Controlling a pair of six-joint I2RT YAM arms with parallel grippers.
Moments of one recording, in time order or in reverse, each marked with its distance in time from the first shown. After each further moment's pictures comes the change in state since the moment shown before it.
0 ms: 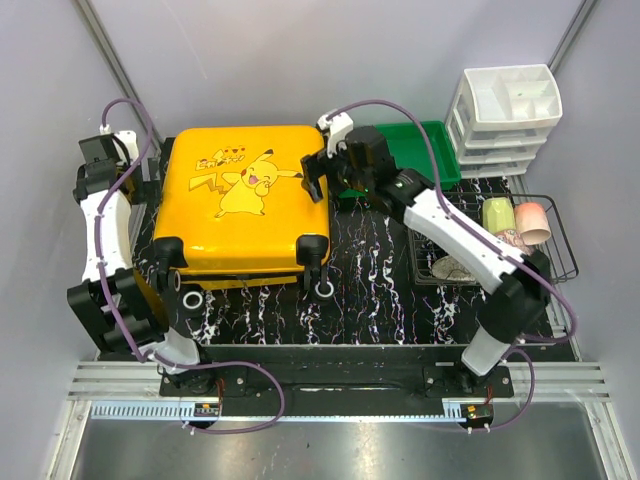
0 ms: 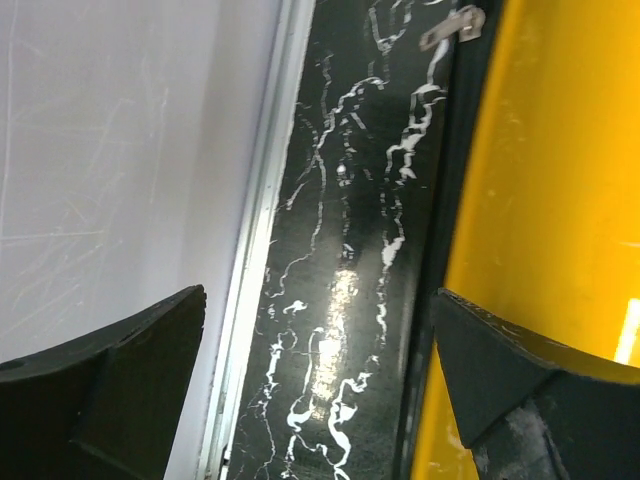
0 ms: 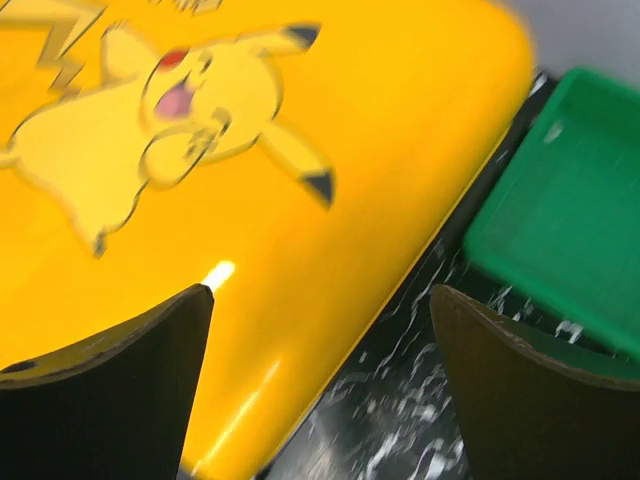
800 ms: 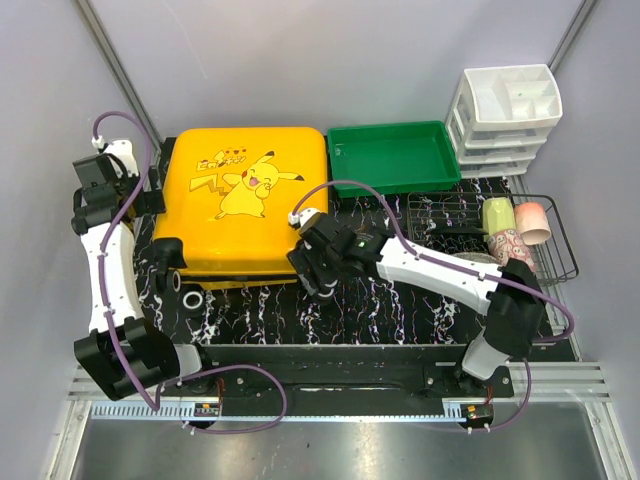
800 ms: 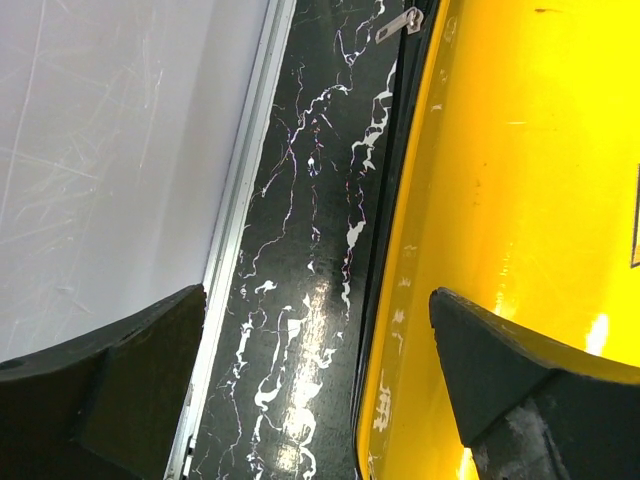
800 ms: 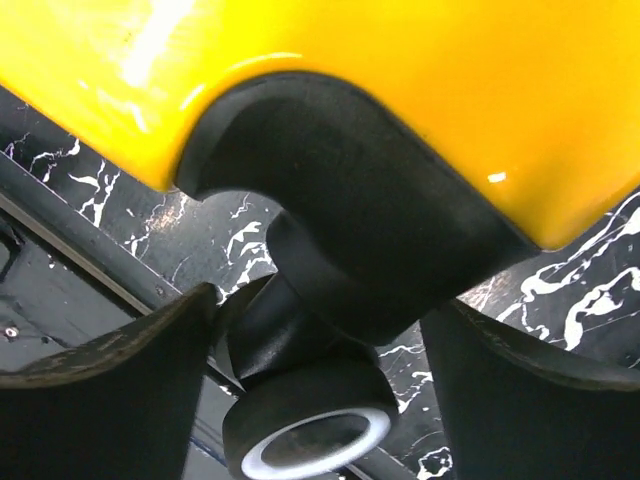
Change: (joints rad) left arm -0.002 -0.269 -0.180 0.037 0.079 -0.063; right arm 0.334 -0.080 -0.285 -0.360 0.119 0.248
